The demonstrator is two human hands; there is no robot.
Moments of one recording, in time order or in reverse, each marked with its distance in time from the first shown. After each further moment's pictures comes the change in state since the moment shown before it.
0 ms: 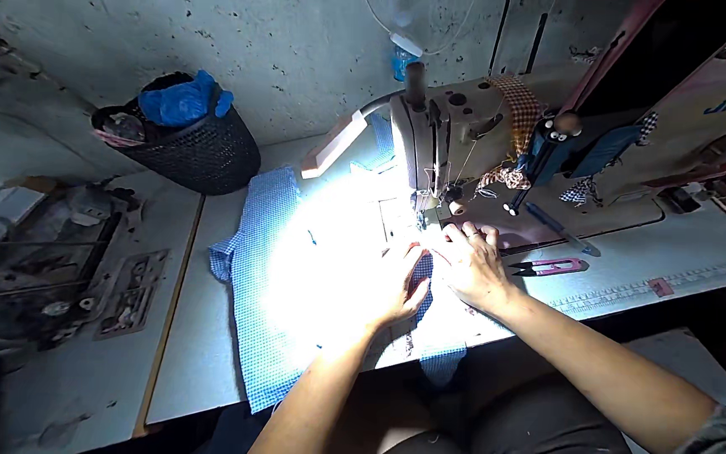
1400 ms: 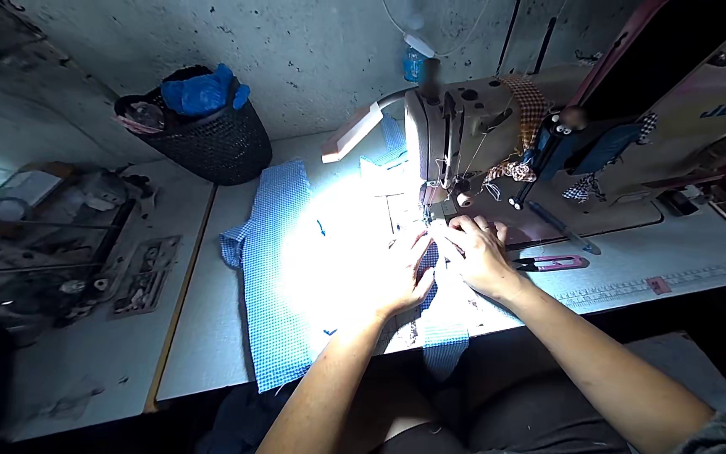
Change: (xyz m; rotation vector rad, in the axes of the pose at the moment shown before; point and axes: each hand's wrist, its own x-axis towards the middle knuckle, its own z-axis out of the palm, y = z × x) left_hand 0.003 0.003 0.003 0.054 0.017 -0.032; right_hand -0.001 0.016 -0.002 0.158 -0.088 0.052
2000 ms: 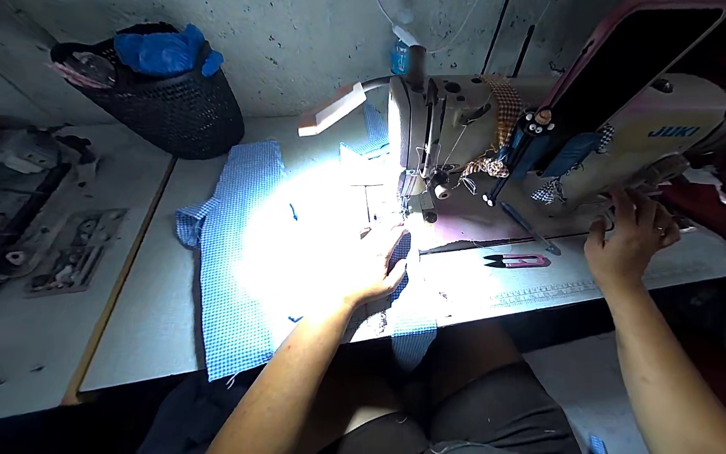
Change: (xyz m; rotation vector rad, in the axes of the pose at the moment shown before) left_hand -0.002 0.002 -0.004 -0.023 -0.014 -0.003; right_hand -0.083 0.163 -0.124 -0.477 0.507 0.334
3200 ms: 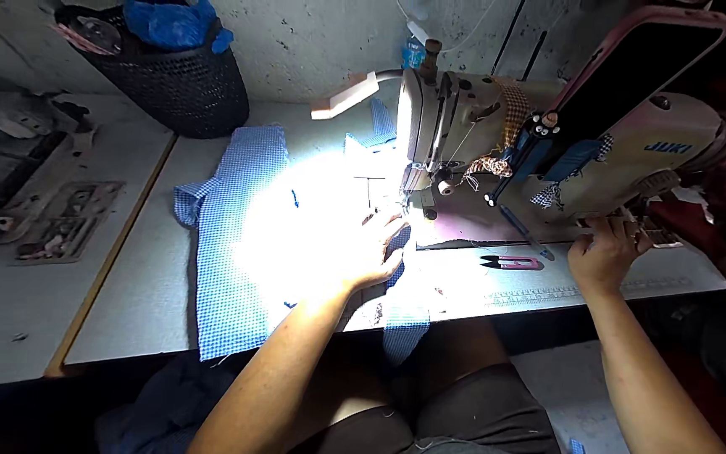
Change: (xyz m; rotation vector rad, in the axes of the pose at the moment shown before) left_hand 0.005 -0.004 -0.001 -0.031 0.019 -0.010; right_hand -0.006 0.001 0.016 -0.038 0.013 -0.031
